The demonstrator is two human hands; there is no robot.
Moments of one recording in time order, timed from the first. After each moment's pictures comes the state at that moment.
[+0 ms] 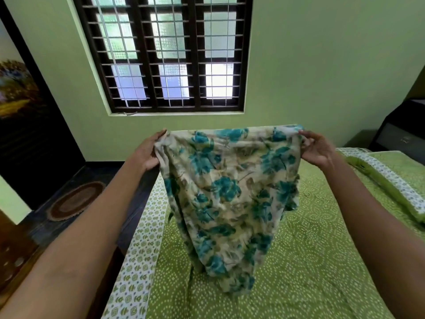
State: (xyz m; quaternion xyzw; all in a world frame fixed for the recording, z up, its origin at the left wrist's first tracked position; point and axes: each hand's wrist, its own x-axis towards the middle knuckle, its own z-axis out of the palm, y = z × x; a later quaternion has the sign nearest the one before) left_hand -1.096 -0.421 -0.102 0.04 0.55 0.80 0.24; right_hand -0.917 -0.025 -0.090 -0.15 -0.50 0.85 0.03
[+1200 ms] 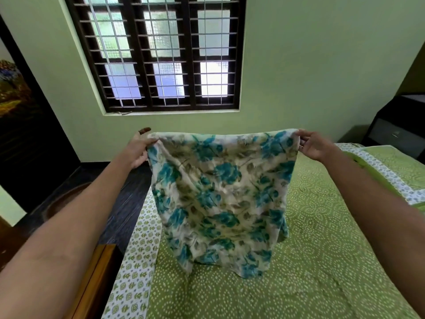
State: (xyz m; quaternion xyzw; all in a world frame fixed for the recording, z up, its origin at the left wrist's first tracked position) left_hand -1.113 -0.447 -0.107 0.05 0.64 0.75 0.14; right_hand -0.923 -0.015 -0.096 -0.27 -0.59 0.75 0.13
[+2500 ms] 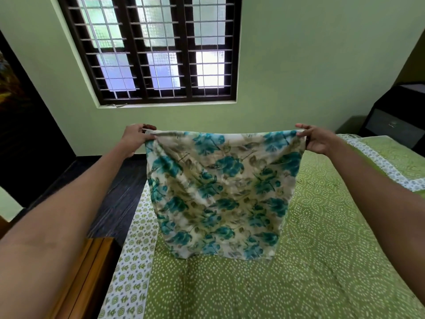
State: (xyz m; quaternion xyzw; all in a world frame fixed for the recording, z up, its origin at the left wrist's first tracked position) left_hand -1.128 -0.443 -0.112 0.13 0.83 0.55 0.01; right_hand -0.911 0.003 -0.101 -0.25 -0.62 0.74 0.11
